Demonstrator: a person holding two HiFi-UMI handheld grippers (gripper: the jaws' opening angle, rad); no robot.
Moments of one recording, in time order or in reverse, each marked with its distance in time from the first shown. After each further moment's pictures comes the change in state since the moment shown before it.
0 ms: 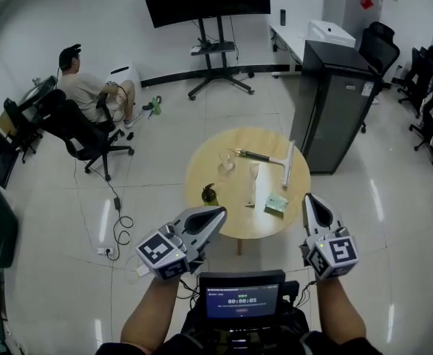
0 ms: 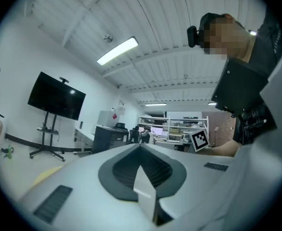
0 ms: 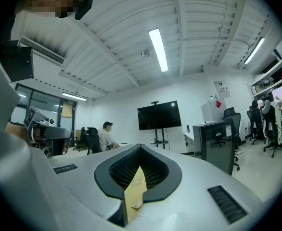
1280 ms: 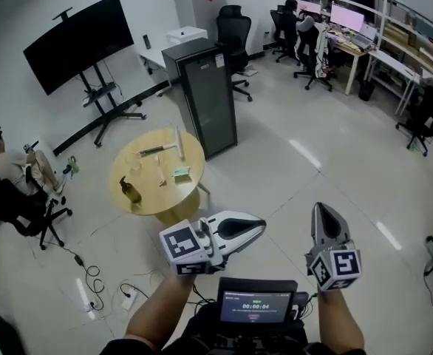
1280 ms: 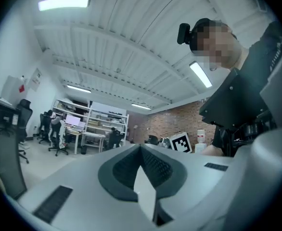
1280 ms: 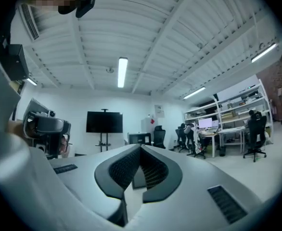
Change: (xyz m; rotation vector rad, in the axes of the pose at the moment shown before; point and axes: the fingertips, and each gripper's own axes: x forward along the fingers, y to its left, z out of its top) left arm -0.085 -0.649 -0.042 0.019 0.087 -0.989; right arm -0.702 0.059 0.016 -0.059 -0.102 -0.694
